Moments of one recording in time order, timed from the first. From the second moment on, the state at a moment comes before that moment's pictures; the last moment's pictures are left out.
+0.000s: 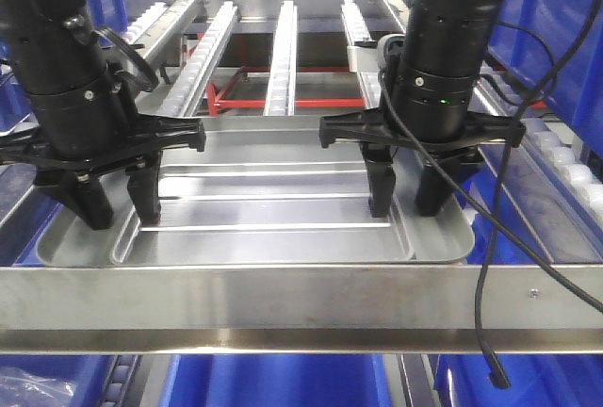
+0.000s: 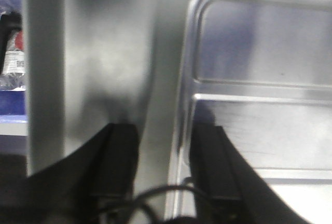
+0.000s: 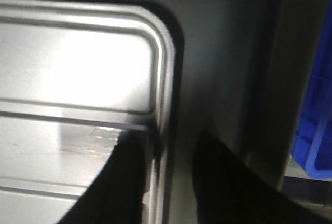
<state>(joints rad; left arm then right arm) -0.45 1.82 -1.17 0.08 0.62 -0.55 0.44 1.95 -1.37 -0.03 0.74 0.44</state>
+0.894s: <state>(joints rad) -0.54 1.57 -1.14 0.10 0.79 -0.63 0.52 1.67 -1.31 -0.09 0.86 0.59</state>
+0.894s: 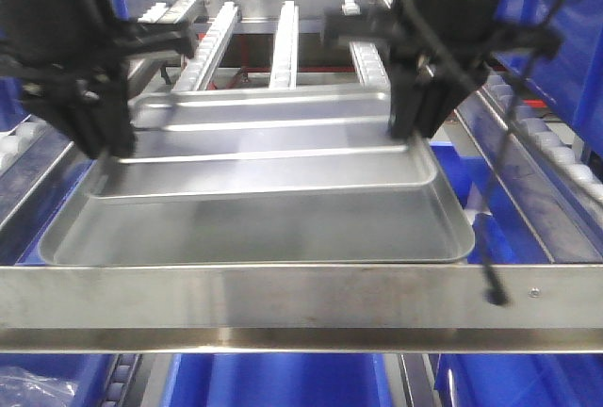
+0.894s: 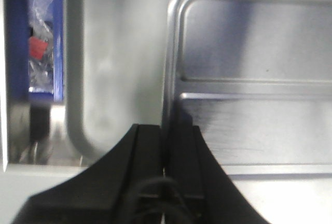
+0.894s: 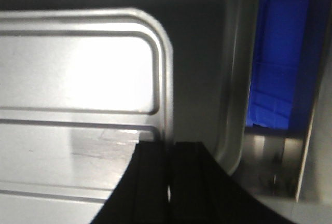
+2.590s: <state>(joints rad) -0.80 1.25 -0.89 0.21 0.85 -0.93 0.71 1.28 -0.88 -0.15 0.76 0.87</state>
